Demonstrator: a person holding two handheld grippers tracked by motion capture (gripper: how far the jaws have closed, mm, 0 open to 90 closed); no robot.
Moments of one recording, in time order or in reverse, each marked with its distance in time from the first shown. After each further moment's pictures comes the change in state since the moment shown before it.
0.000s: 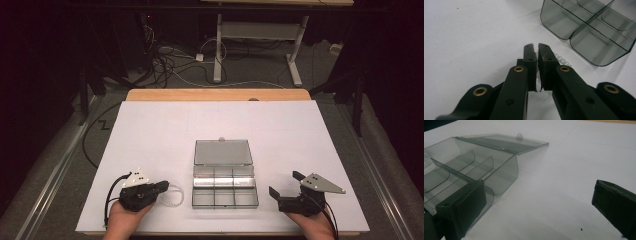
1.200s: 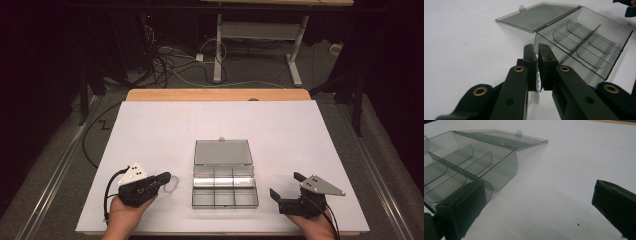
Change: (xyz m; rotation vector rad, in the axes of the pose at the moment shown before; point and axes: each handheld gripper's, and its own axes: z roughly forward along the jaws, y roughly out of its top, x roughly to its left) left arm -0.012 0.025 -0.014 -0.116 0.003 0.047; right arm 0.002 -0.002 -0.003 0.015 -0.019 -0.028
